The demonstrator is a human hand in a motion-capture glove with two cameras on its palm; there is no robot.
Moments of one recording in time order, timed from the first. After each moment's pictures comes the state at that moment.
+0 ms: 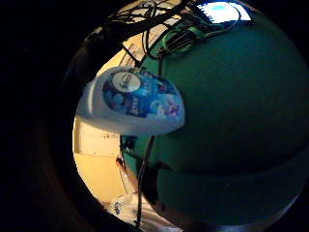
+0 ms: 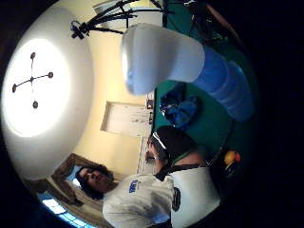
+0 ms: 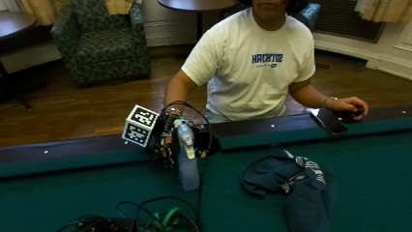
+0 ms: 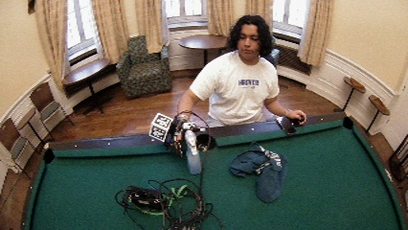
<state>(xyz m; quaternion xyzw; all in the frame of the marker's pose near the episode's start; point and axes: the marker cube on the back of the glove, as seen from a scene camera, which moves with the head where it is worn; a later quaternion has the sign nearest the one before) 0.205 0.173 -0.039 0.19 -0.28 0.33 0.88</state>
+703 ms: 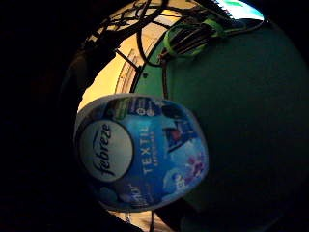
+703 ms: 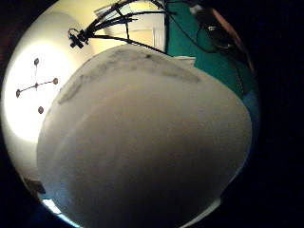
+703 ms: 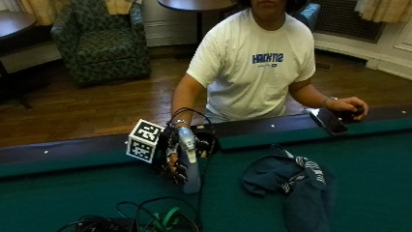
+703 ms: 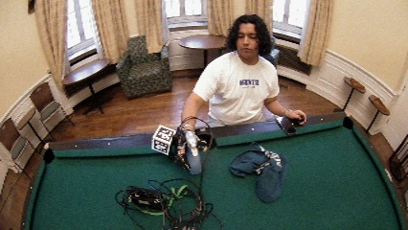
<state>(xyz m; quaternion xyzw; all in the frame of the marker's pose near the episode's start) 0.227 0.113 -0.024 0.22 -0.31 0.34 0.86</state>
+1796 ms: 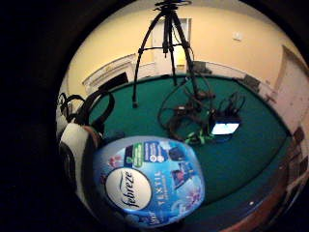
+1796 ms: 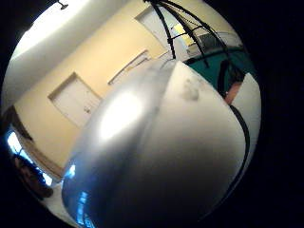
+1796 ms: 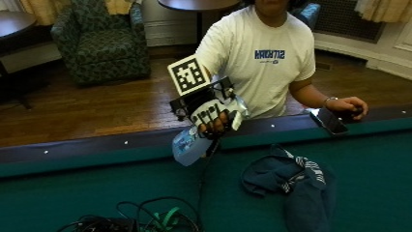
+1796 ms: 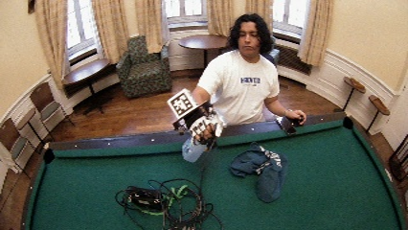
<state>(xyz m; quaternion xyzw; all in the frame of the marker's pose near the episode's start) 0.109 0.017 -0.118 0.27 0.16 0.17 0.94</state>
